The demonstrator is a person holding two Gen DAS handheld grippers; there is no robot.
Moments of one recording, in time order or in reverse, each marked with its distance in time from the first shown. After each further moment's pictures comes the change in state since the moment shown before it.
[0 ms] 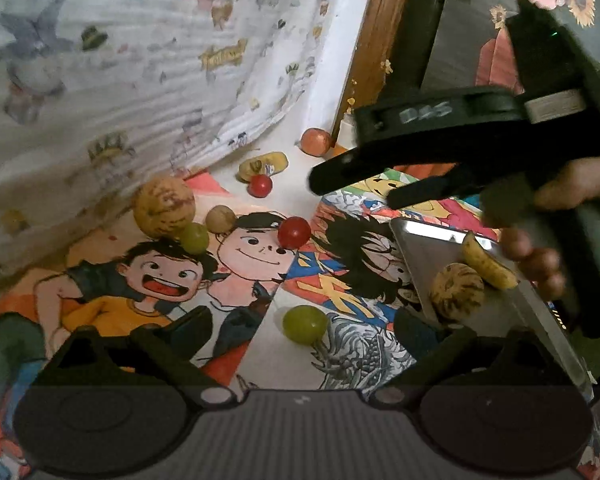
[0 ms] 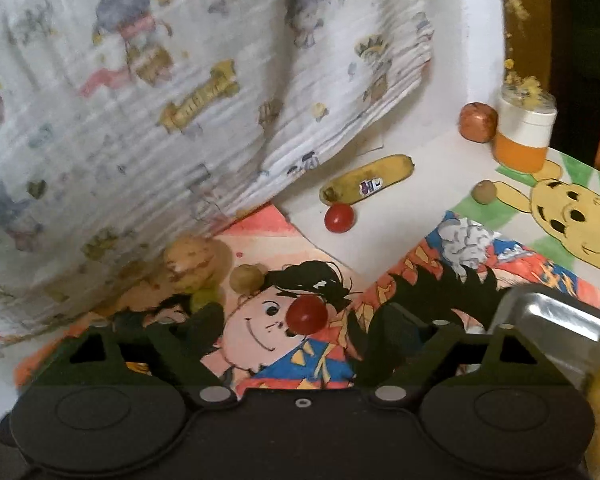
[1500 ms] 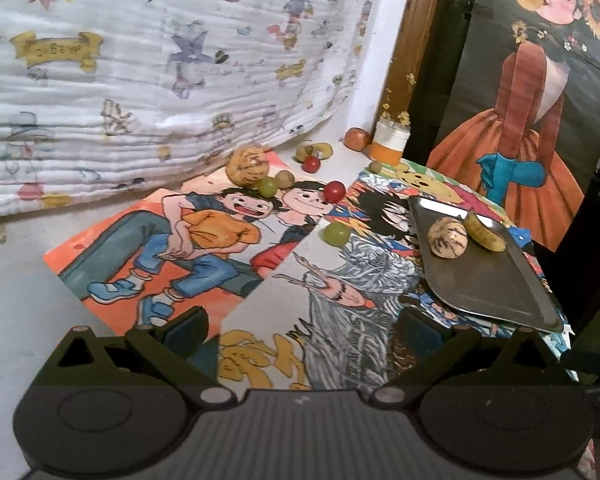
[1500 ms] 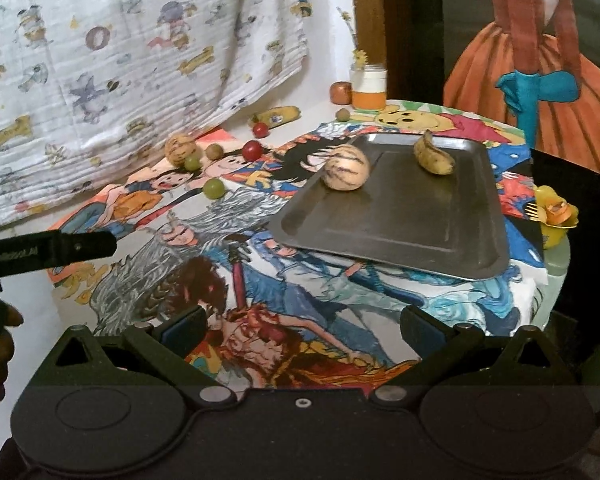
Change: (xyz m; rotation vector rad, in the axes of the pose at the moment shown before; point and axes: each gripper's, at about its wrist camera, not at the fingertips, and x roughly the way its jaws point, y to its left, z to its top) left arm -0.129 -0.010 -0.062 -0.074 -0.019 0.150; right arm -0.188 0.074 -0.249 0.133 -0.141 -0.303
